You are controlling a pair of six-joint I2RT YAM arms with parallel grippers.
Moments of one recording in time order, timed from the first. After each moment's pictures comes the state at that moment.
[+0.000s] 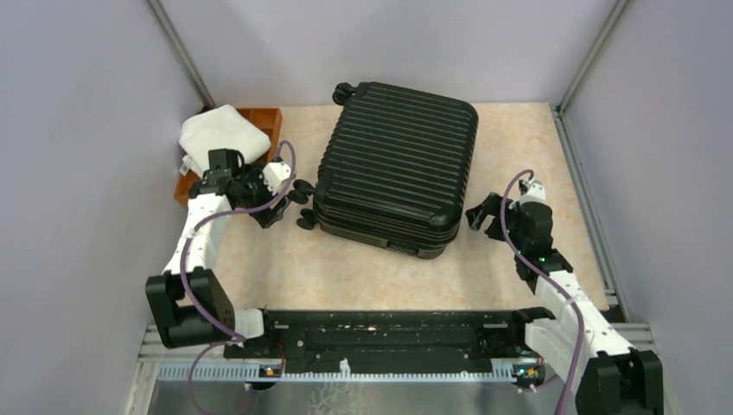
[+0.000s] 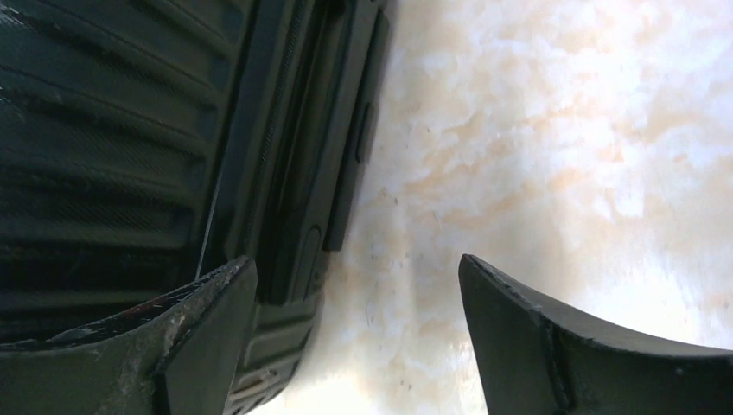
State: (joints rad) left arm 0.14 1.37 1.06 -0.71 0.48 0.92; right arm 0.13 0.86 0.37 0.07 -0.10 0.45
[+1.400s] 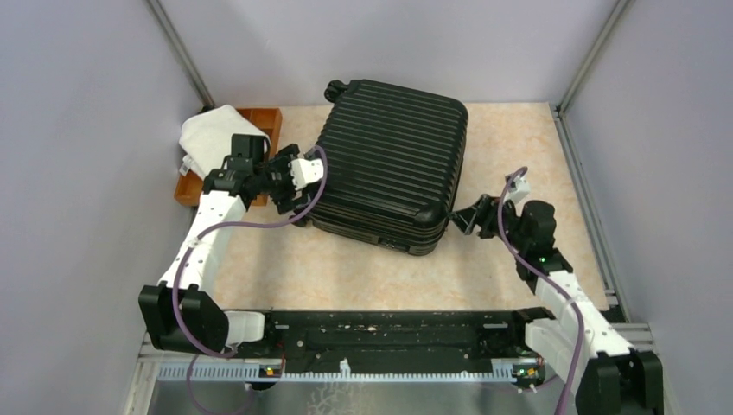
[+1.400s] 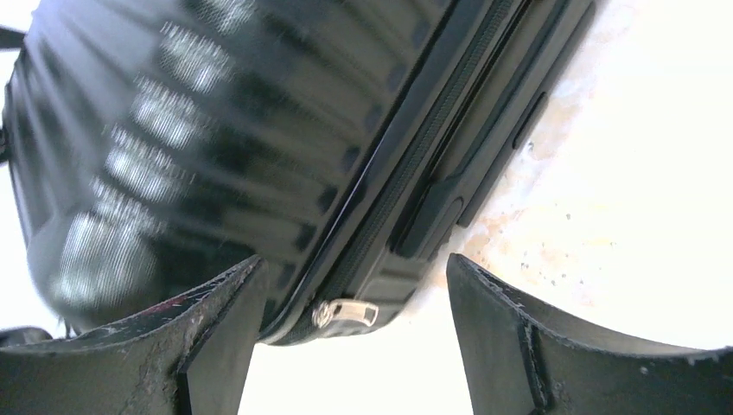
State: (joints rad) left arm -0.10 1.29 1.18 -0.74 0.52 1.10; right arm 0.13 0.89 0.40 0.15 -0.47 0.52
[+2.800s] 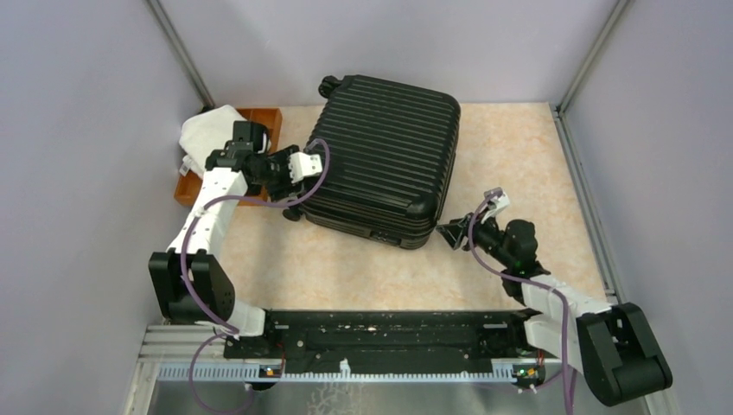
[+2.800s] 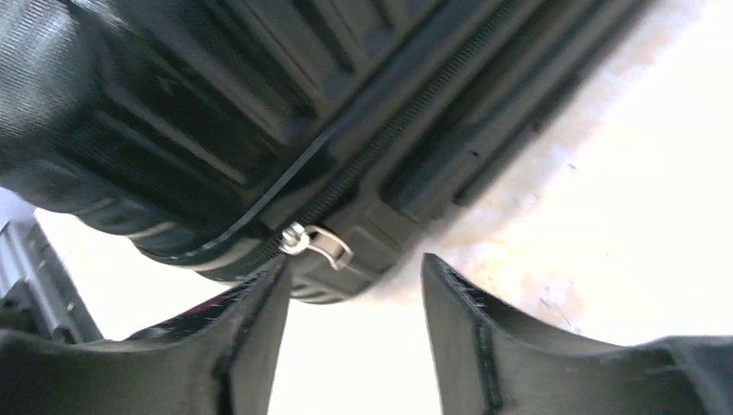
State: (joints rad) left arm -0.05 1.47 1.32 -0.87 0.50 1.27; right arm 0.26 1.05 0.17 0.71 -0.48 0.40
